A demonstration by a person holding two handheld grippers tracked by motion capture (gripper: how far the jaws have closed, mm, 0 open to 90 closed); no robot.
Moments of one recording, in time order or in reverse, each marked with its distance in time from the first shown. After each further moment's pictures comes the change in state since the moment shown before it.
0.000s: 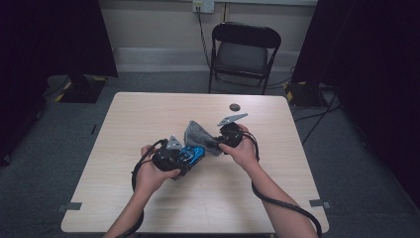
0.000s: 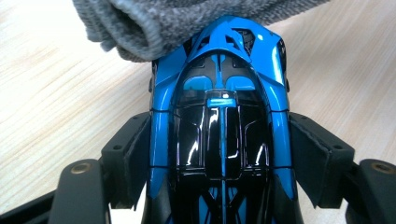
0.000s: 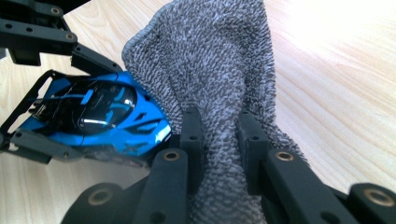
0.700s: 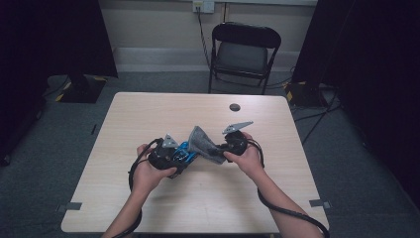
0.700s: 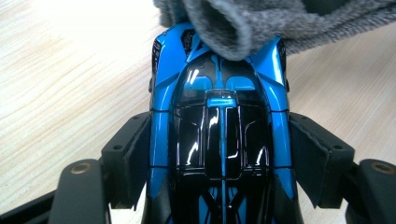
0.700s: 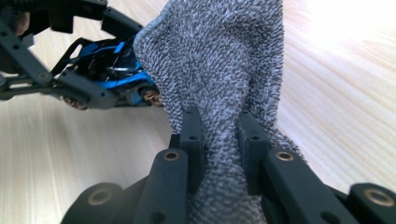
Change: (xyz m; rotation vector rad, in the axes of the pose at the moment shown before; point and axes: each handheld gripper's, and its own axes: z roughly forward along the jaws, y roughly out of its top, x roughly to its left) left arm 0.011 -0.006 -0.002 0.004 0.028 -0.041; right arm 0.004 -0.025 -0.008 -0.010 0.065 0.004
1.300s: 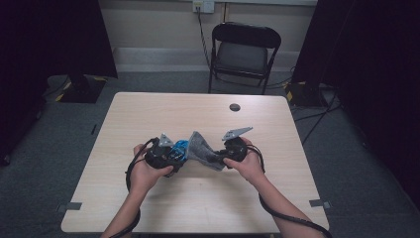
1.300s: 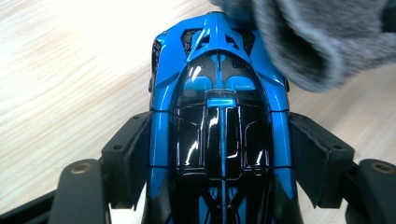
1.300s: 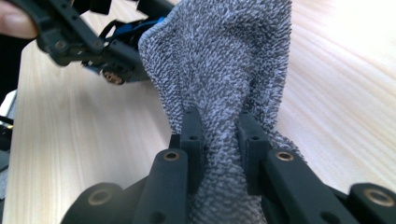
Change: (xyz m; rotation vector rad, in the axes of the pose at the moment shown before) left arm 0.013 -0.007 -0.001 0.008 0.064 -0.017; right arm 0.013 -0.011 -0.001 0.000 0.059 -0.027
